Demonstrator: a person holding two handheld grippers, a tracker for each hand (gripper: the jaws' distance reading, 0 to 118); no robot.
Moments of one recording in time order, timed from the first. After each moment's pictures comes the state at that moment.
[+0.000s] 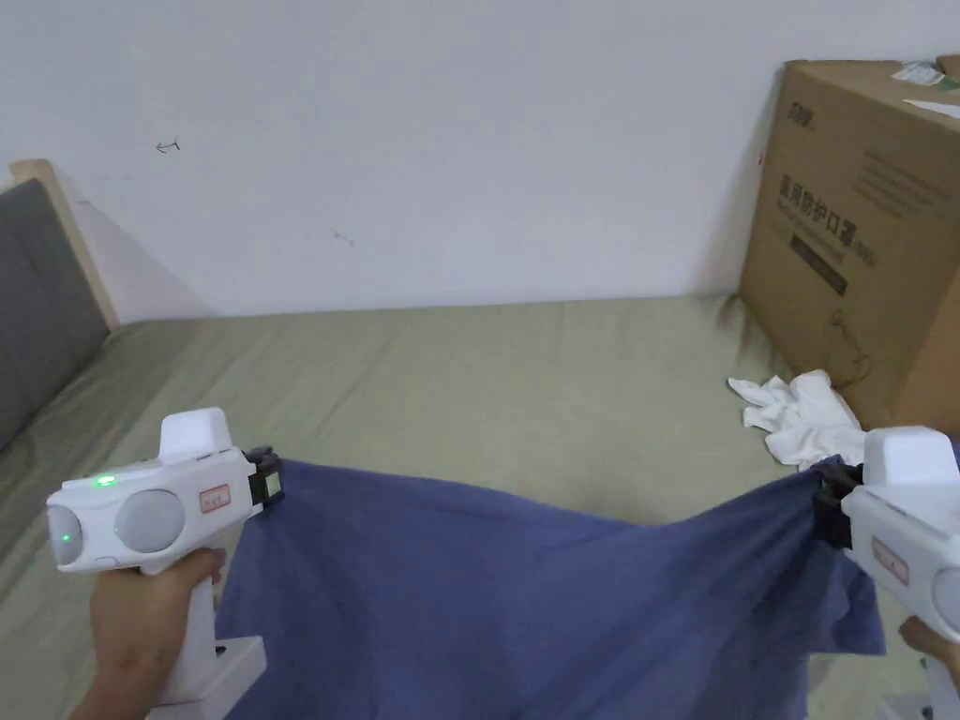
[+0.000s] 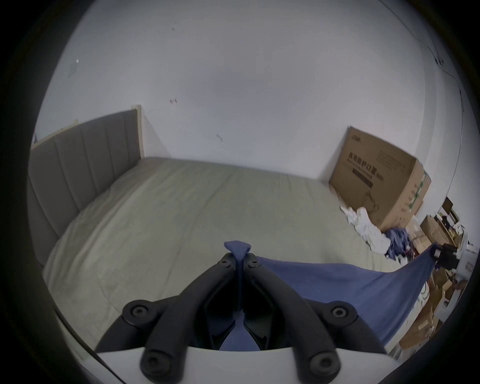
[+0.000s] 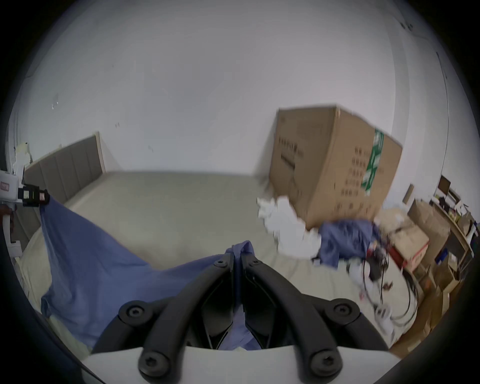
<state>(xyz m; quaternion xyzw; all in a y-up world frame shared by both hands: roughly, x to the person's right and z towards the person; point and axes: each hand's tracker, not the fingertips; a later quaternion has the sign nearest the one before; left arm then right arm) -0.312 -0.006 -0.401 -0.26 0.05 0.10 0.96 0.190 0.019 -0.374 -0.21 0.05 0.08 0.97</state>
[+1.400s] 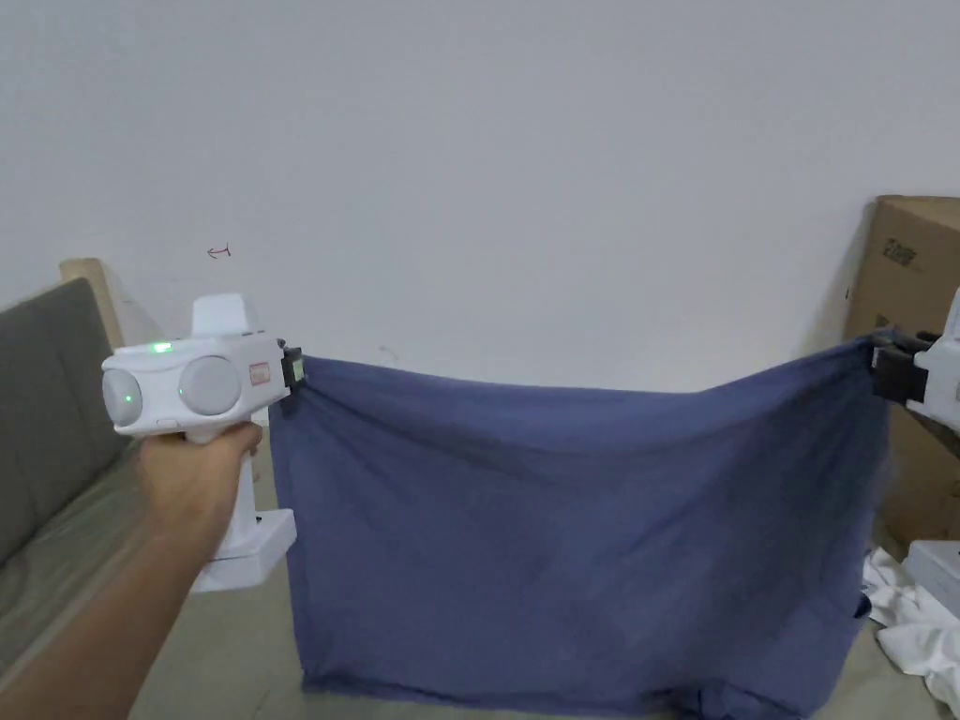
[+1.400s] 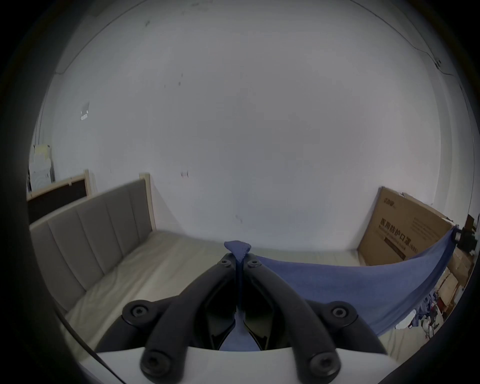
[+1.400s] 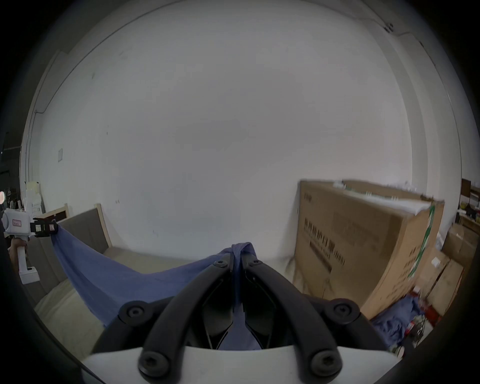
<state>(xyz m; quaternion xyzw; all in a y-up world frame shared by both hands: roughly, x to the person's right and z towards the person) -0.352 0.090 -0.610 -0.15 0.11 0.08 0.98 0.187 0.086 -0.634 -0.11 0.10 0.00 0.99</state>
